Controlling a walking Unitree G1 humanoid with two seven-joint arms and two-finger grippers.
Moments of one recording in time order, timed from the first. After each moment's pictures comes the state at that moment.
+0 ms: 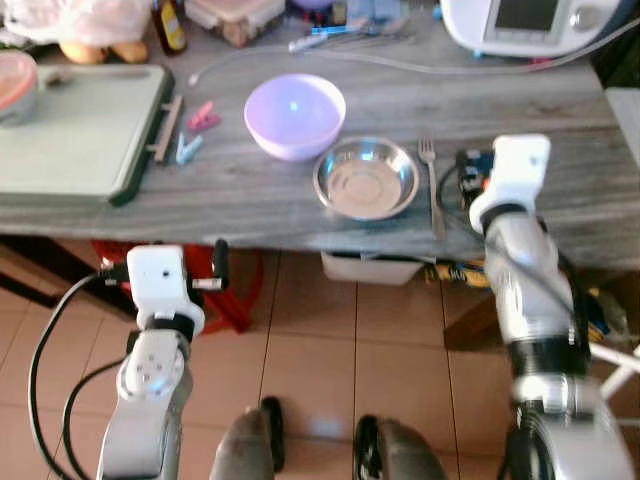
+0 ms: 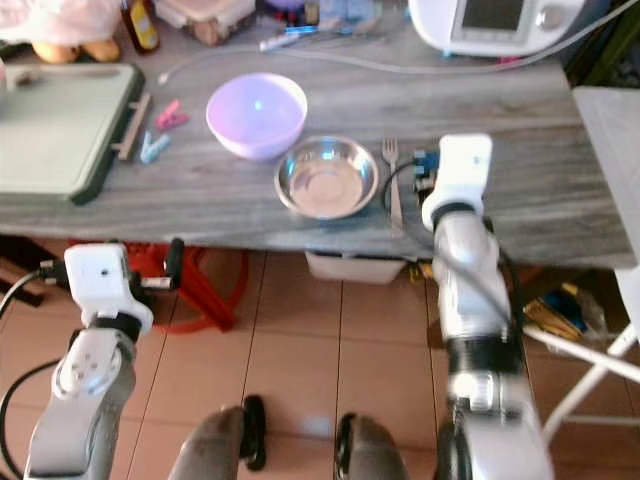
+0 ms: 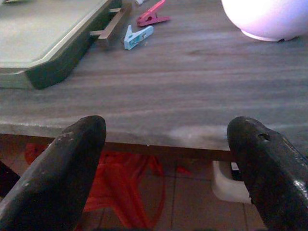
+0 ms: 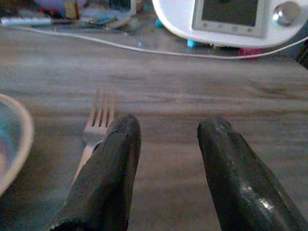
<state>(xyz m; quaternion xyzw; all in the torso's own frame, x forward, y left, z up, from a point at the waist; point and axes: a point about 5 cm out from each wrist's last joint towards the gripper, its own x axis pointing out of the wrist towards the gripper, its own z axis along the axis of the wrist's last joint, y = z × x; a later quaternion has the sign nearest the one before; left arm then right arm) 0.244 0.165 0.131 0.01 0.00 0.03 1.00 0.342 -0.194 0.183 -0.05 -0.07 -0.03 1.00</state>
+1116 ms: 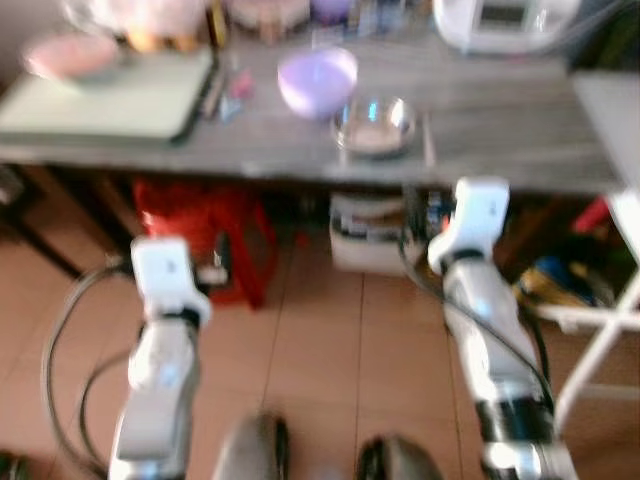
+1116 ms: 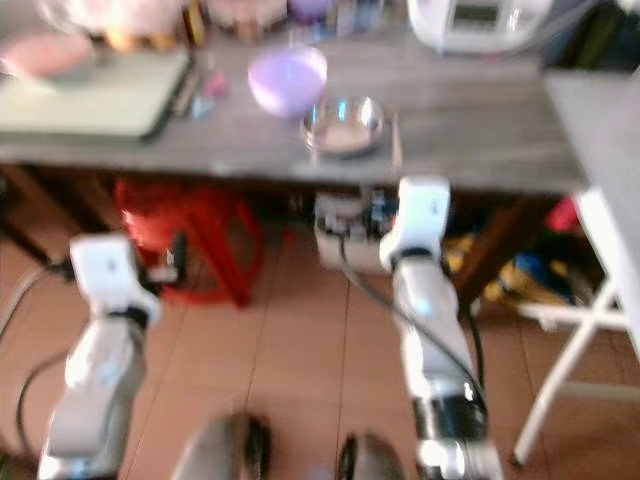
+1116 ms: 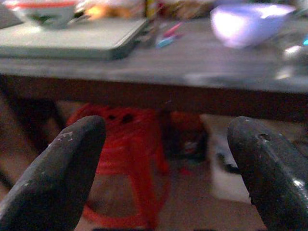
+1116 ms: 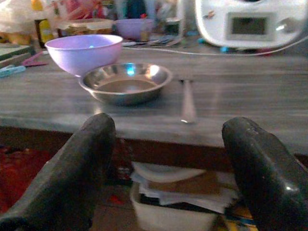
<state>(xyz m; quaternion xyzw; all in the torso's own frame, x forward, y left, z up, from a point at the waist) 0.259 0.157 0.132 -0.01 -0.03 0.03 1.00 0.314 -0.150 0.158 -0.01 -0.07 0.02 1.00</state>
